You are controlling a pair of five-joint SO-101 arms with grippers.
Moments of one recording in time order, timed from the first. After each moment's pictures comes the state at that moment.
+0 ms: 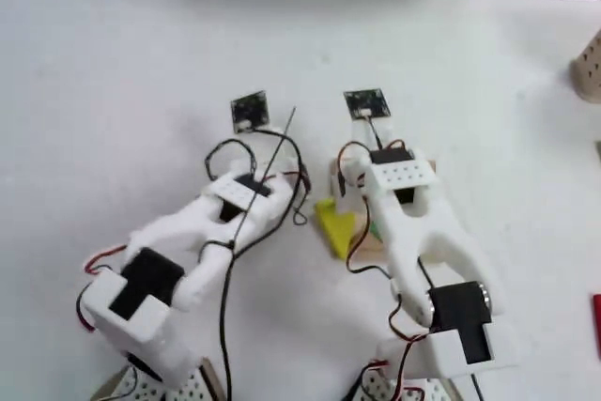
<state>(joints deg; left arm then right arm) 24.8 12.4 39.7 15.1 48.0 -13.8 -0.6 35.5 52.0 1.0</state>
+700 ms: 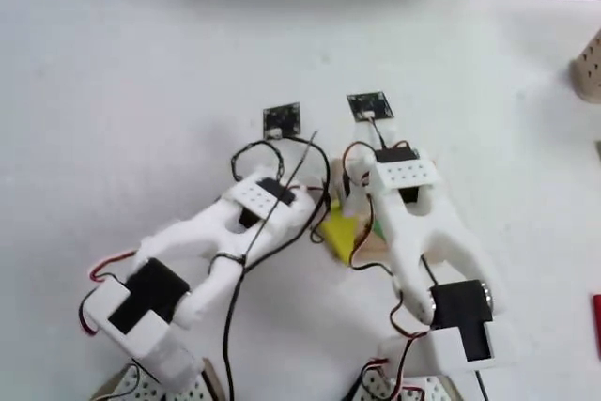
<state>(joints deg) 31.3 9.2 36.7 29.5 48.0 -12.3 0.4 35.3 53.5 3.2</state>
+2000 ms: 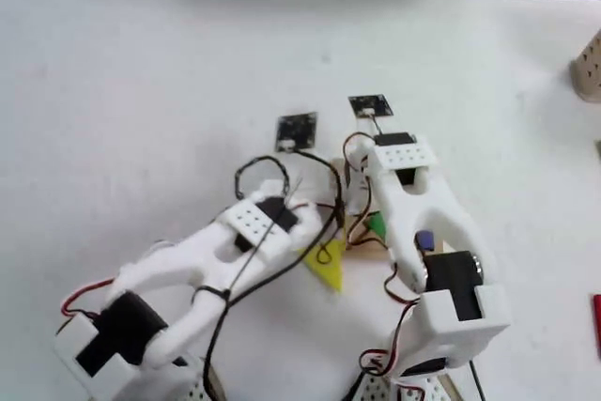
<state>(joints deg) 35.9 -4.1 43.8 28.6 48.1 -11.2 8.9 27.0 59.9 3.7</state>
